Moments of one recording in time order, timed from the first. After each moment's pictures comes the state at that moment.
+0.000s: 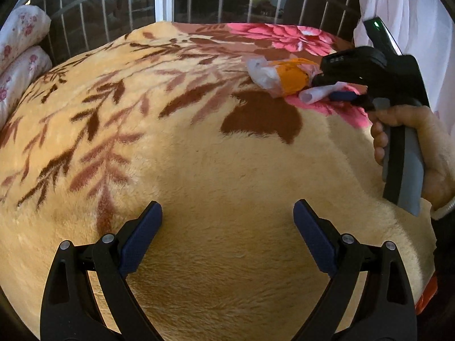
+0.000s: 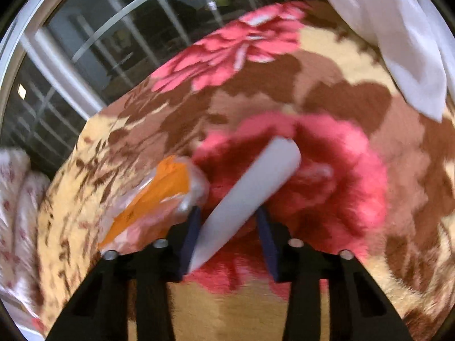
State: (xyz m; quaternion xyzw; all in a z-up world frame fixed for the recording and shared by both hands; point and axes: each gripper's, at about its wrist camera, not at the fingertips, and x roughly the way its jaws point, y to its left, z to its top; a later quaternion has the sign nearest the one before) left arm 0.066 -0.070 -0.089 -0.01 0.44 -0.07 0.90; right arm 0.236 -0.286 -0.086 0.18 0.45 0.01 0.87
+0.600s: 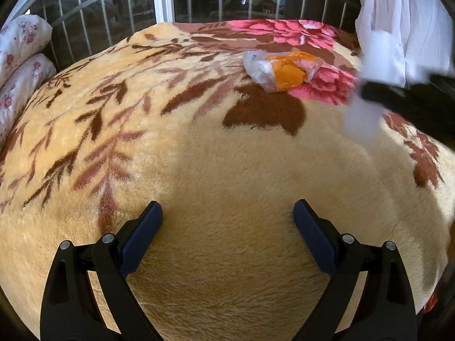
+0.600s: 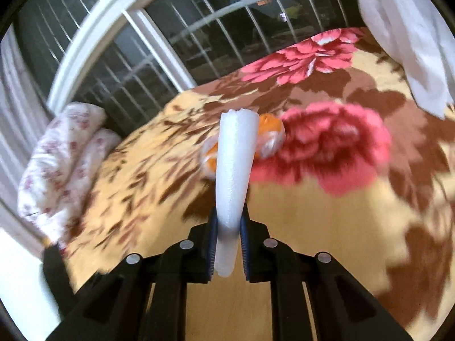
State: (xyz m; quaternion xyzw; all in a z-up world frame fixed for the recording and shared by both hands) left arm 0.064 -0.077 -0.096 0.01 0.44 -0.06 0.90; right arm 0.092 -0.279 -0.047 0.18 0.40 0.18 0.88
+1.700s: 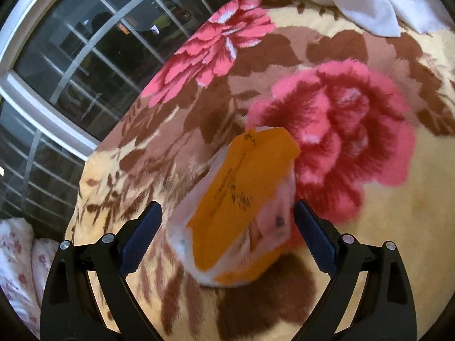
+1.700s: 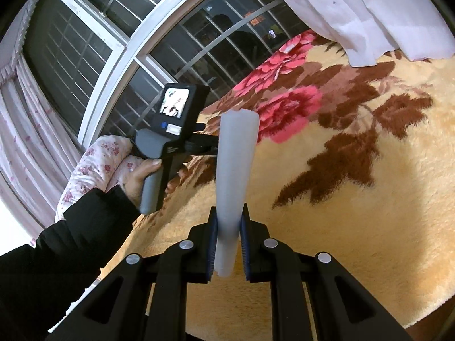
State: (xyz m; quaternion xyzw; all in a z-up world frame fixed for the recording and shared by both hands) left arm 0.232 -0.210 -0.082 0.34 0.39 -0.13 0.85; right arm -0.024 -0.357 -0.070 0.28 0.33 0.20 0.88
